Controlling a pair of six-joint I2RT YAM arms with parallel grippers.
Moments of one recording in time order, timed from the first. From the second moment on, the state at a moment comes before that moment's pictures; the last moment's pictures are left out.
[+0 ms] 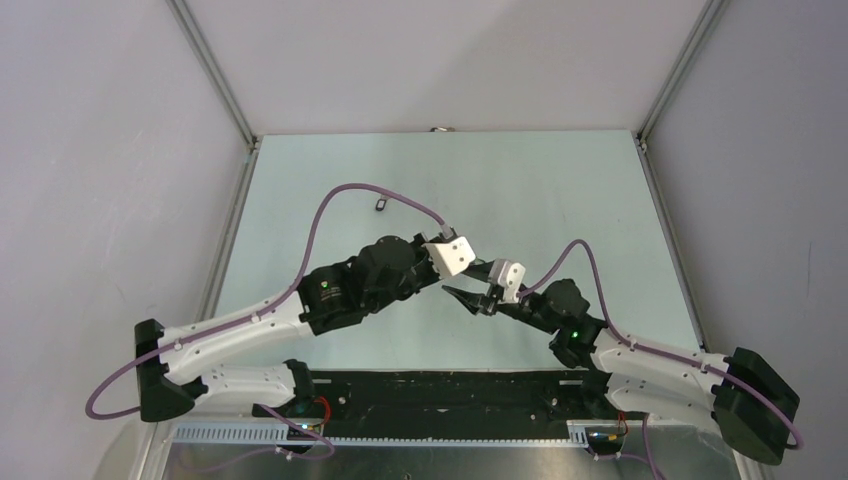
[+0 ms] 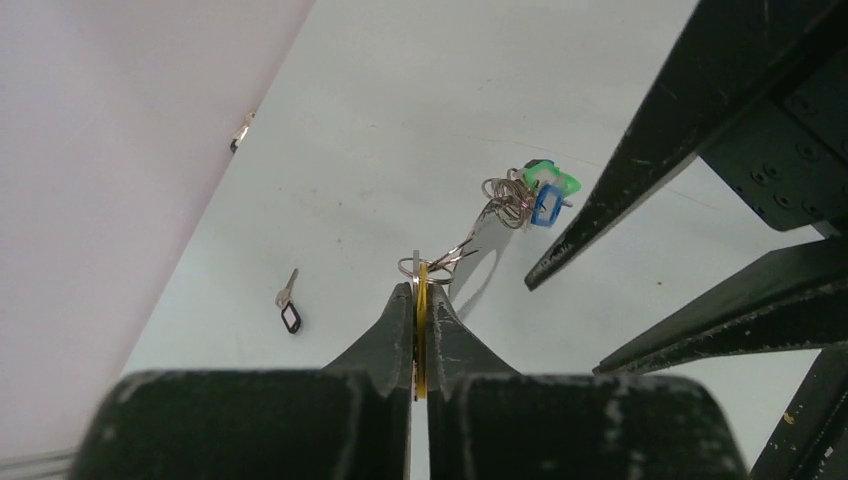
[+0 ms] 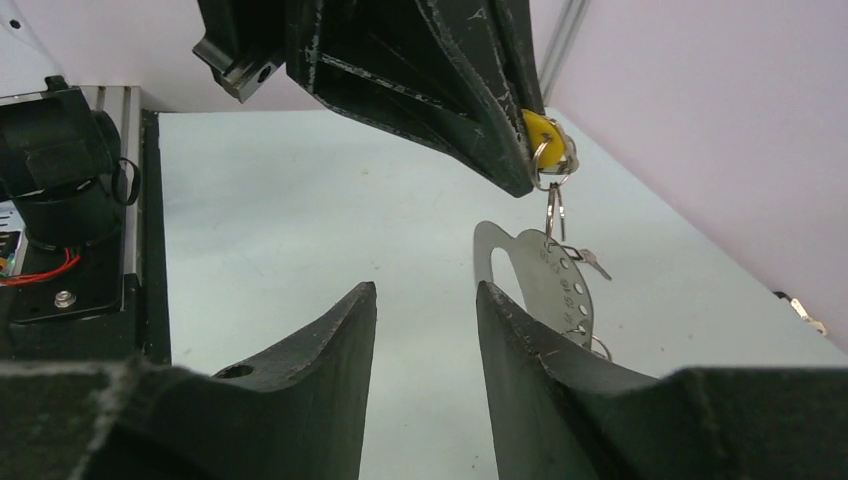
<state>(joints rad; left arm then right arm) -1.14 1.11 1.05 -0.32 -0.34 0.38 0.94 0.93 0.34 0.77 -0.23 -0.18</state>
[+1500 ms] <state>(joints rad) -1.12 1.09 1.06 -0.35 -0.10 0.35 0.83 1.00 0.34 0.81 -0.41 -0.06</state>
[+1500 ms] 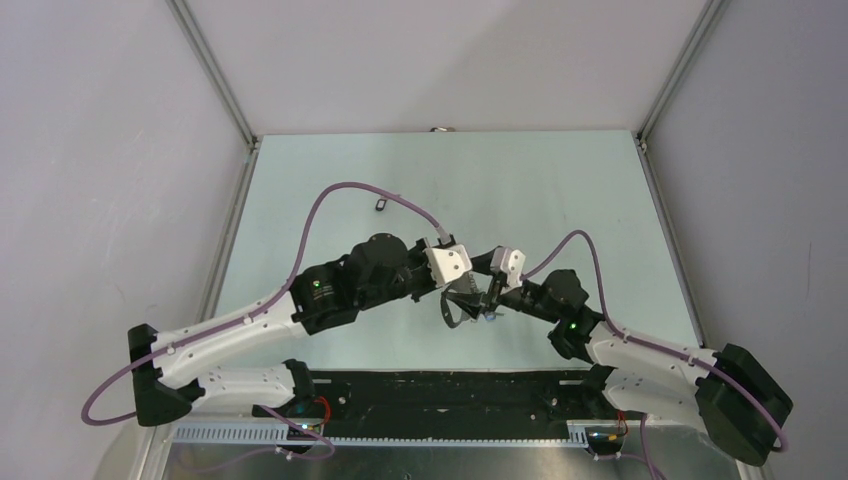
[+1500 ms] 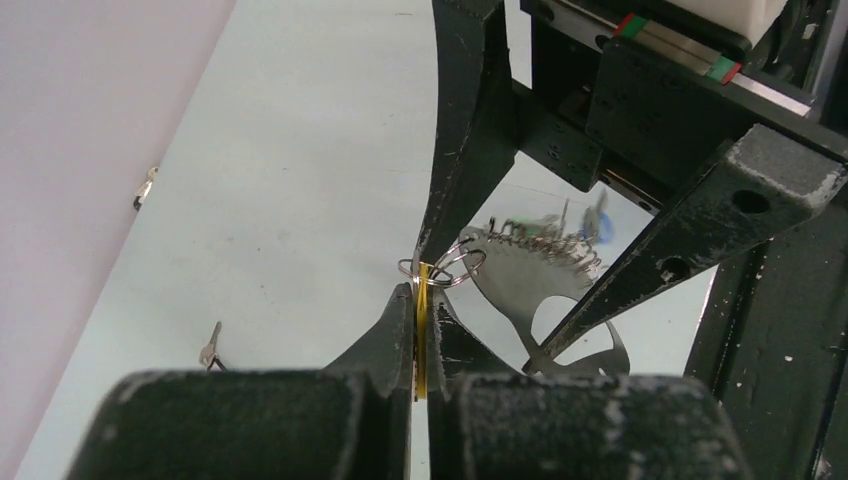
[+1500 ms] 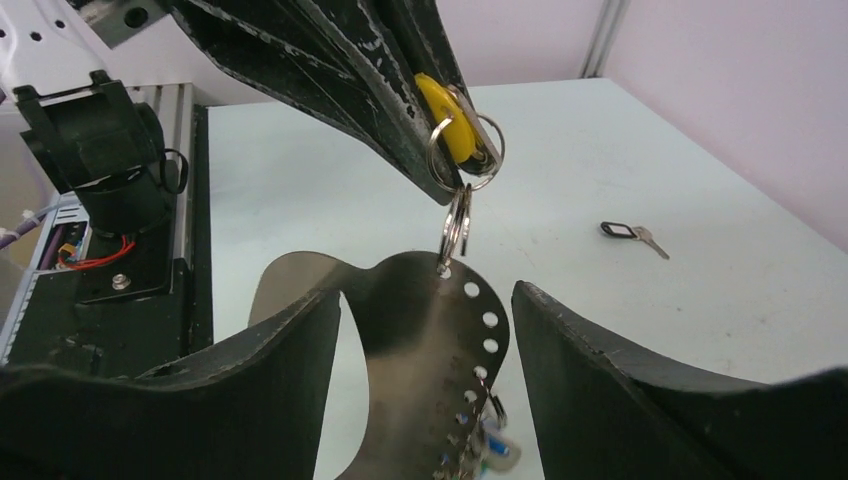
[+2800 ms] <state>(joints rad) -1.12 1.09 1.06 -0.37 -0.11 0.35 0.86 0.89 0.34 0.76 -0.31 -0.09</state>
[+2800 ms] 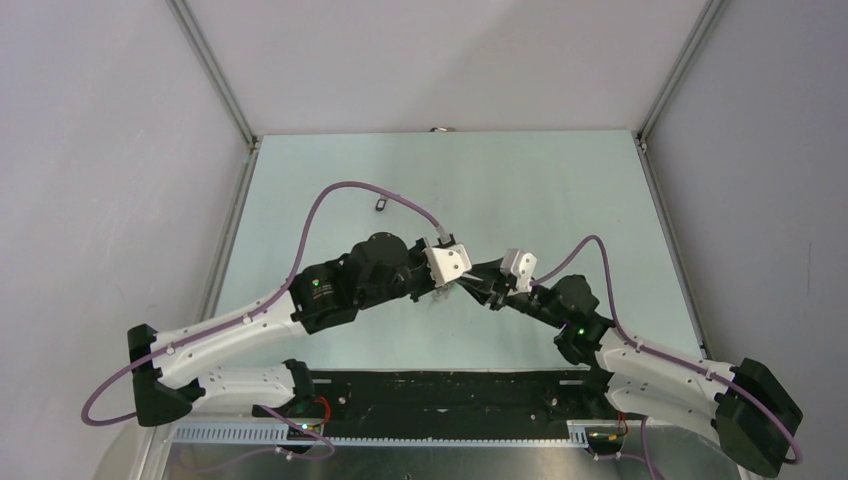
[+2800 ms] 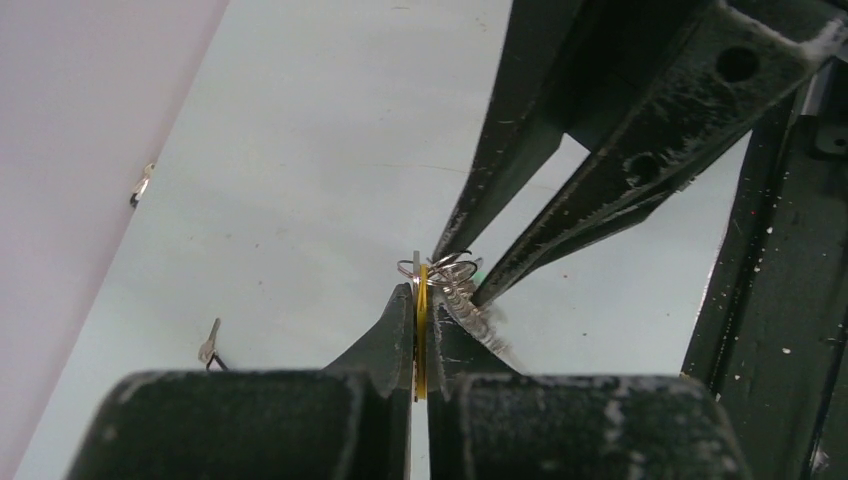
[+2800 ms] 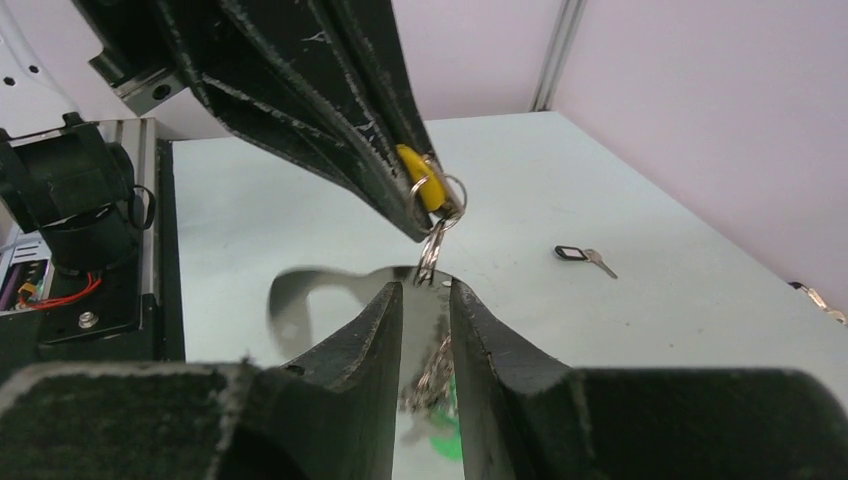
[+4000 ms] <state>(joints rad) -1.12 1.10 1.06 -0.40 -0.09 0.43 0.96 0.86 0.37 0.64 -0.13 -0.30</state>
